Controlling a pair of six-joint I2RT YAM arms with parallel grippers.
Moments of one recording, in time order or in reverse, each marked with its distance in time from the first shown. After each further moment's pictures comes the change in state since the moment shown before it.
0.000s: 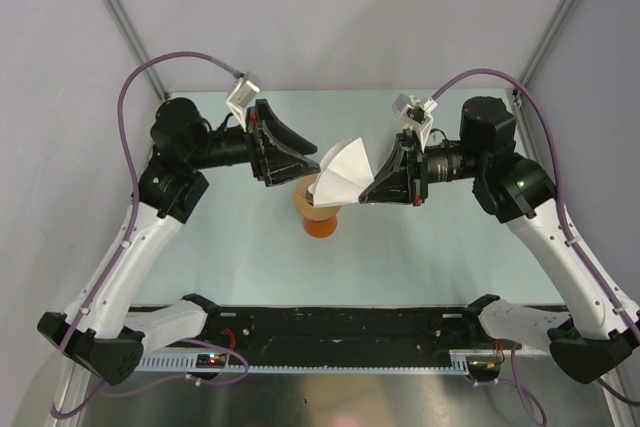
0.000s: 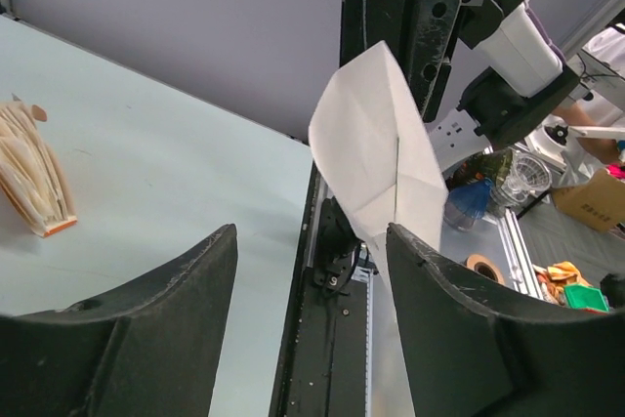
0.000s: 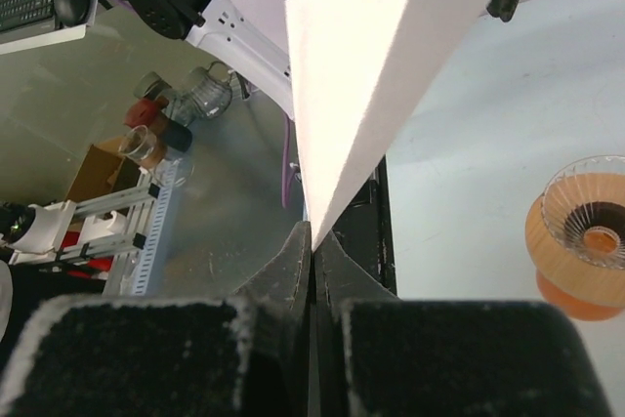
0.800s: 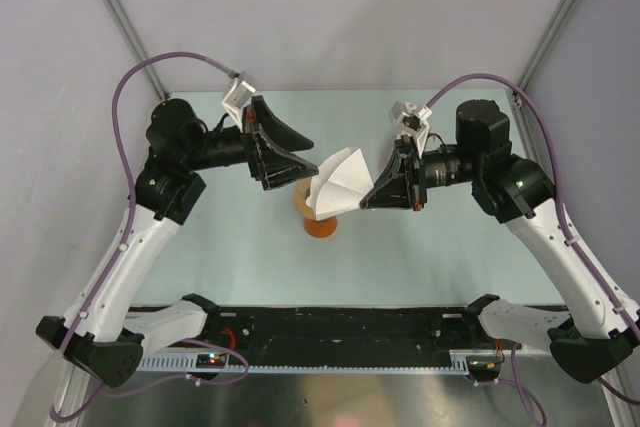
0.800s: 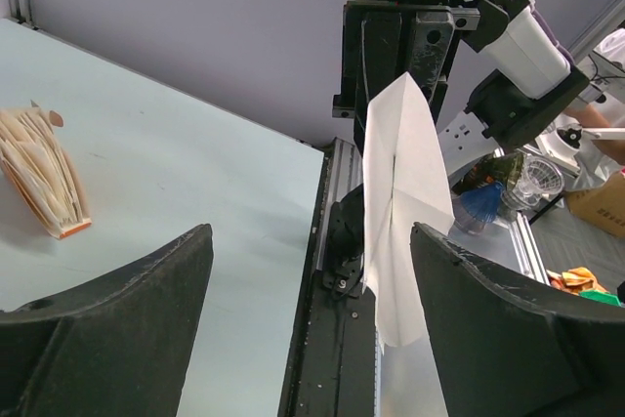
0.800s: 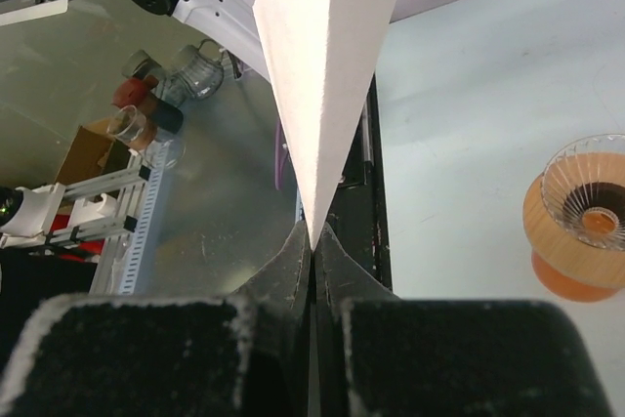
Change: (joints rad) left arm 0.006 -0.012 0.000 -0.006 -0.011 0.016; right arm 0.013 0.005 0.000 -0.090 0.012 -0.091
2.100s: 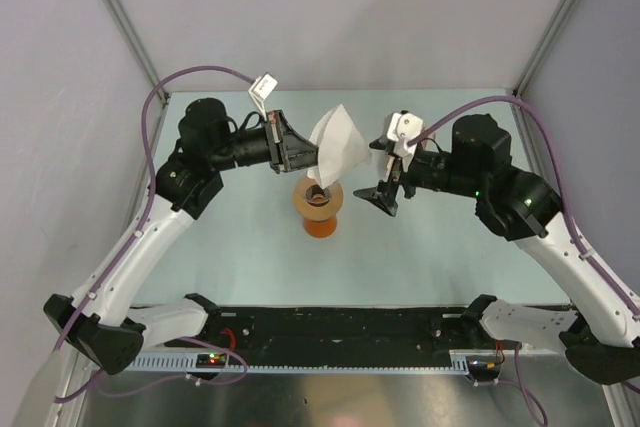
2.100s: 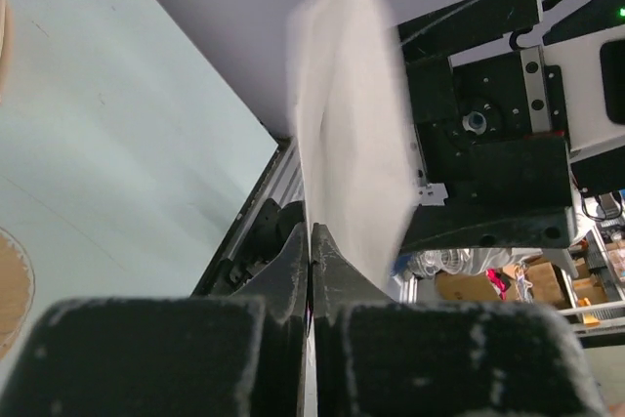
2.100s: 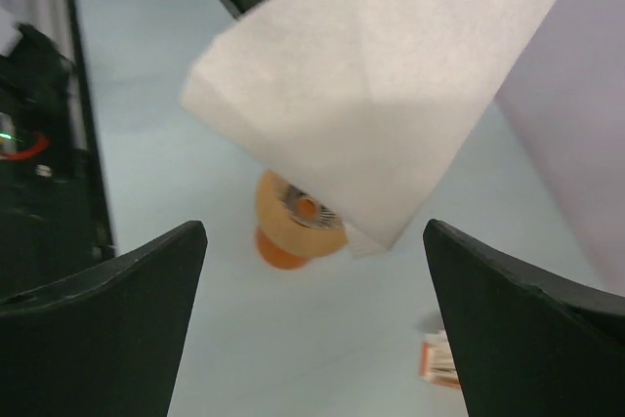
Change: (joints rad) left arm -0.084 0.067 -0.006 -0.104 -0.215 -0.330; right arm 0.174 -0.054 0.030 -0.006 0.629 -0.429
